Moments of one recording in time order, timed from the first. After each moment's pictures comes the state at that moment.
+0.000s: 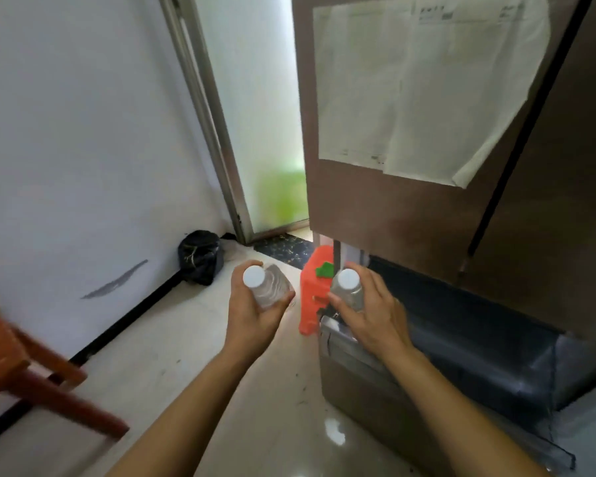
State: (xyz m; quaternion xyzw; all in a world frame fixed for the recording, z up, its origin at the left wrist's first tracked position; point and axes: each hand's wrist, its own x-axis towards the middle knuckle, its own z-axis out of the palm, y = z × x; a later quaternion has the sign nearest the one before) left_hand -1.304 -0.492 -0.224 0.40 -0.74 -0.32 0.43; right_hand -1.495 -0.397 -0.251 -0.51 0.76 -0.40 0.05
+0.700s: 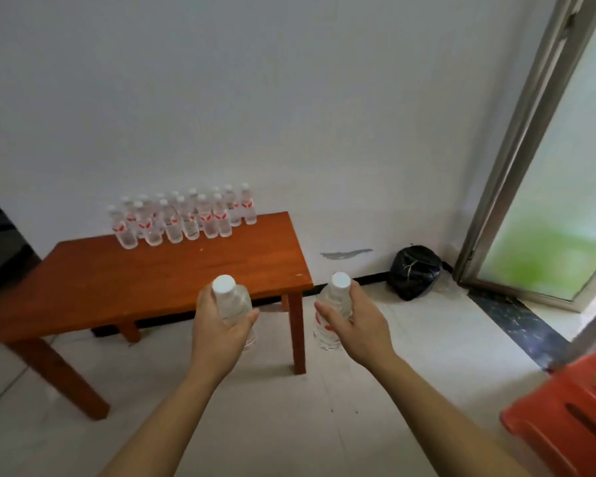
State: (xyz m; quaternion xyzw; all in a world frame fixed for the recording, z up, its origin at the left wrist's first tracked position) left_hand -0.705 -0.461 -0.206 0.70 -0.45 -0.15 0.53; right_hand -0.927 -0.556 -0.239 -0.75 0.50 -0.36 0.26
